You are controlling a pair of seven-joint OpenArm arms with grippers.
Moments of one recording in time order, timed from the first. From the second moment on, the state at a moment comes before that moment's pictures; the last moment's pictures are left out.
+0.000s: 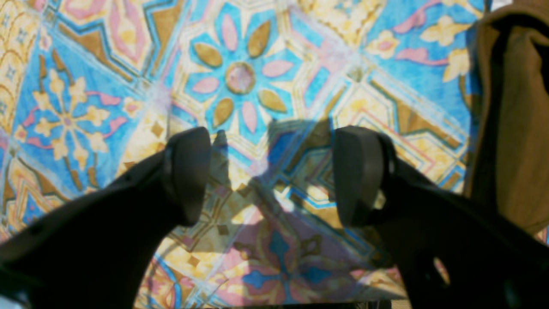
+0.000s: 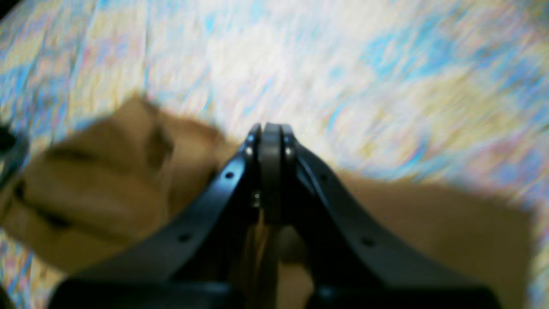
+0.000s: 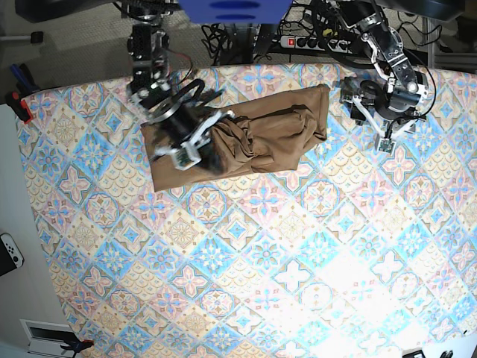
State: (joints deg) left arm 13.6 1.1 -33.9 107.4 0.9 -41.2 60.9; right arm -16.7 -1.9 -0.3 97.2 -0.4 32.8 -12.8
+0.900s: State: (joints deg) left arm 14.7 8.8 -41.5 117.7 -17.6 -41.2 62.2; right arm -16.4 -1.9 -3.1 86.1 0.3 32.5 -11.6
